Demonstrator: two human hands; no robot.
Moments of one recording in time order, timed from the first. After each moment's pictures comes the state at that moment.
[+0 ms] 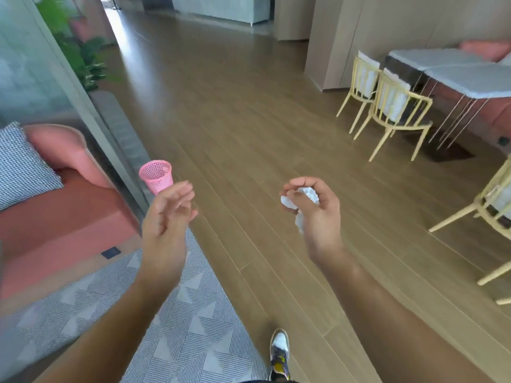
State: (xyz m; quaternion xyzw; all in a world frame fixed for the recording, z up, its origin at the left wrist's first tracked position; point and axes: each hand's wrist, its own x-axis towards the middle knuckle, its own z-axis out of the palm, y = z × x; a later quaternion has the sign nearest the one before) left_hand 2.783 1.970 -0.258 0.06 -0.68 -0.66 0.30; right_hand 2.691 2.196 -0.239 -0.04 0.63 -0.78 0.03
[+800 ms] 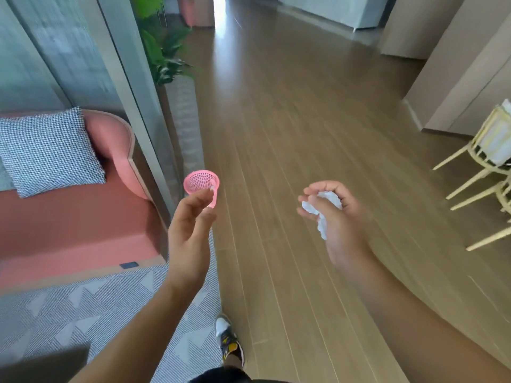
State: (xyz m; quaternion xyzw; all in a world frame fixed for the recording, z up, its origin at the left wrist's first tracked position) left_hand 2.428 1.755 -0.297 0.22 -0.61 -0.64 0.42; right_hand 2.274 1.933 -0.244 -0.16 0.65 -0.73 0.14
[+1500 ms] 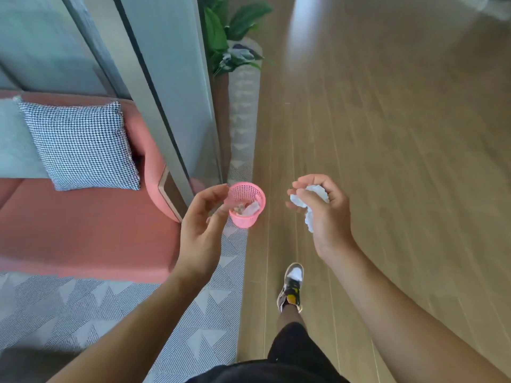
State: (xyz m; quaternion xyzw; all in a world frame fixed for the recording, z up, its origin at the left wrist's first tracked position) left_hand 2.190 1.415 -0.328 0.31 -0.60 -0.60 0.43; right_hand 2.008 1.516 -0.294 -0.20 0.65 -0.69 0.25
